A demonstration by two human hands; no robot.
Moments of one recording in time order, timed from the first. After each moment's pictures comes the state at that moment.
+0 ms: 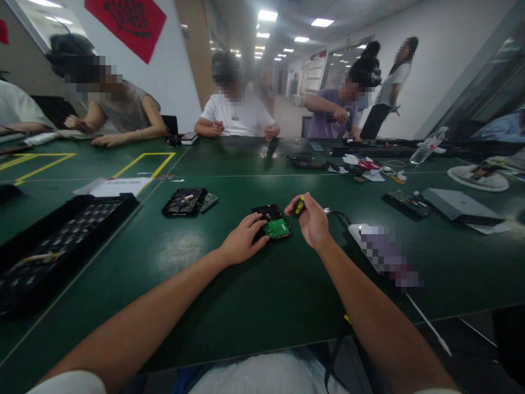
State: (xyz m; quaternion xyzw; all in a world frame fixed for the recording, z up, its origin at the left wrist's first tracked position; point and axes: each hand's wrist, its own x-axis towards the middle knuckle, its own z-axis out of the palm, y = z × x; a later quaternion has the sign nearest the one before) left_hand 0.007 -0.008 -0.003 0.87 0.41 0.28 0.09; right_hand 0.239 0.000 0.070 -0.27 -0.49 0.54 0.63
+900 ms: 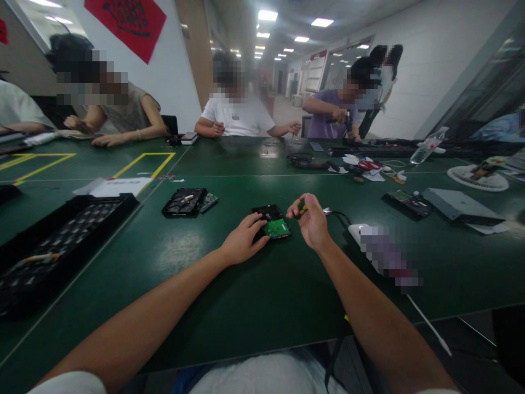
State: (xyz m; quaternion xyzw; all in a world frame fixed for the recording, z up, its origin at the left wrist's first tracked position) left_hand 0.008 -0.009 -0.003 0.86 0.41 0.27 0.08; right_hand 0.238 -0.002 0.069 -0.24 -0.47 0.55 0.65
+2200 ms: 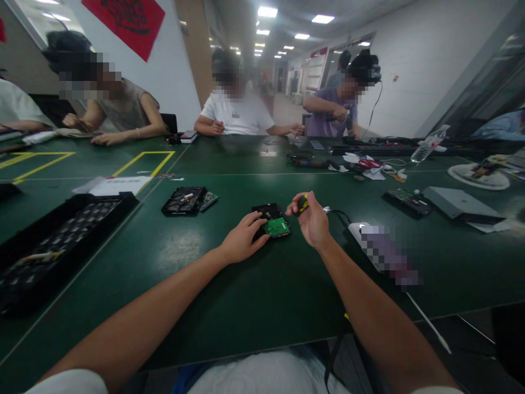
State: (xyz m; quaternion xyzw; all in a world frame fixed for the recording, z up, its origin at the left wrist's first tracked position) left_hand 0.008 -0.010 -0.001 0.87 0.41 0.28 0.08; right_hand 0.238 -0.004 0.073 -0.25 -0.49 0.55 0.63
